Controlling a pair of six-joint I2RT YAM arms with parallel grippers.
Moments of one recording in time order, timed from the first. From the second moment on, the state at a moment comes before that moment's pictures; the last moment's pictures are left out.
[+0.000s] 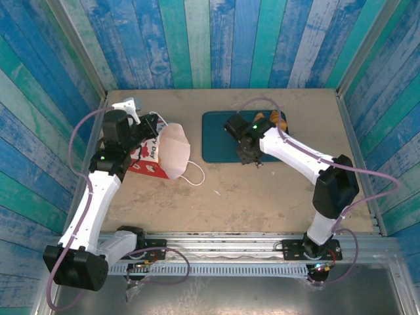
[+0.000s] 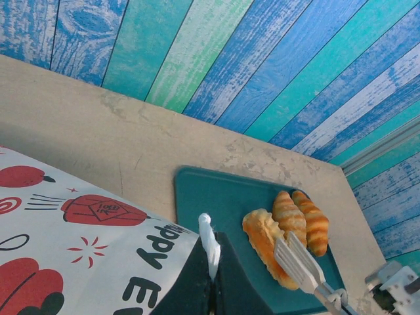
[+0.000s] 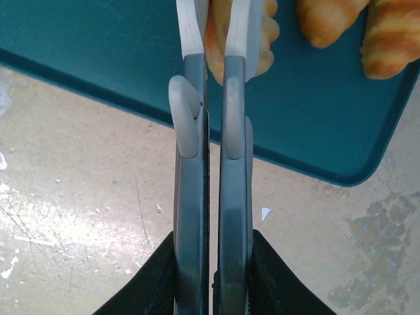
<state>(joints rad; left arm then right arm) -0.14 1.03 0.99 -0.29 0.22 -0.49 0.74 1.76 1.50 -1.13 0.35 0.27</state>
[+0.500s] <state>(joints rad) -0.14 1.03 0.99 -0.29 0.22 -0.49 0.71 1.72 1.58 -1.15 0.05 0.21</state>
